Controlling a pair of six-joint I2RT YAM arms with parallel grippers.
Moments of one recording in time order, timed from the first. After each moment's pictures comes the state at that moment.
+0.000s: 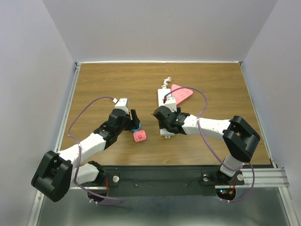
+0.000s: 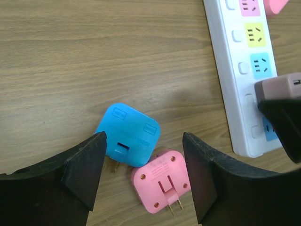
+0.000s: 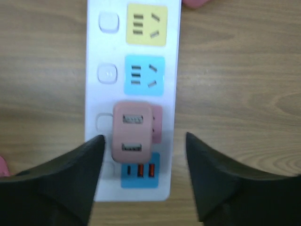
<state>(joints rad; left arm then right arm) -0.56 1.11 0.46 0.09 -0.11 -0.47 0.93 1.68 1.06 -0.36 0.66 0.62</state>
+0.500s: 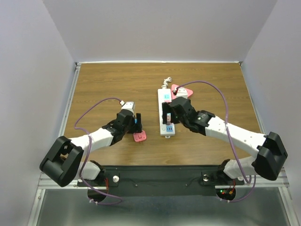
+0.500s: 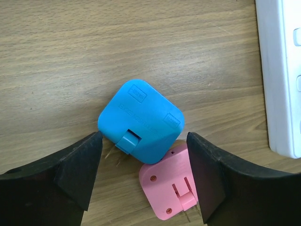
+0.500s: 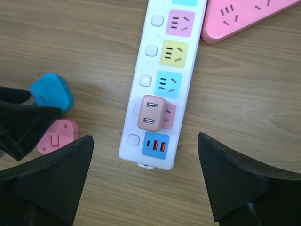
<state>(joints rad) -0.60 1.29 0.50 0.06 -0.16 -0.47 0.86 1.36 1.01 -0.37 0.42 0.52</state>
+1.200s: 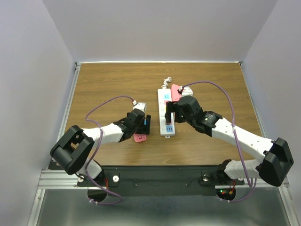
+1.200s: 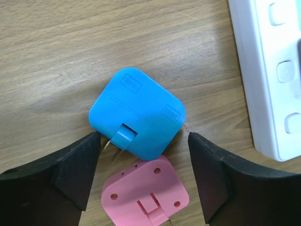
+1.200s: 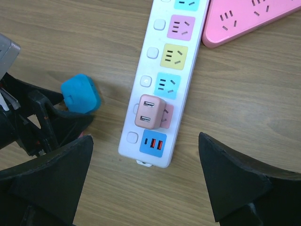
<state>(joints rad) -0.73 1.46 0.62 0.02 -0.21 -0.46 0.78 1.26 0.95 -0.34 0.31 0.48</state>
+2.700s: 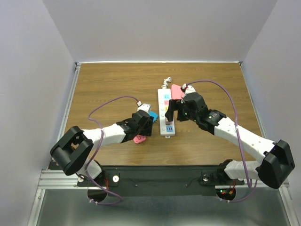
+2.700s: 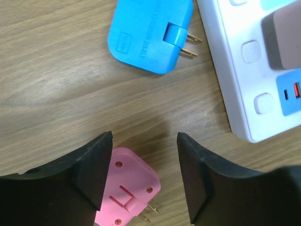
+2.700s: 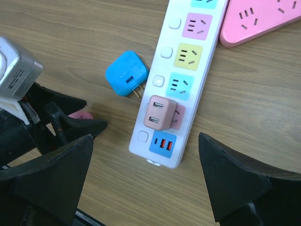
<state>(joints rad) -0.81 1.45 0.67 -0.05 -0.24 -0.47 0.69 1.24 0.92 -0.29 0.12 0.48</state>
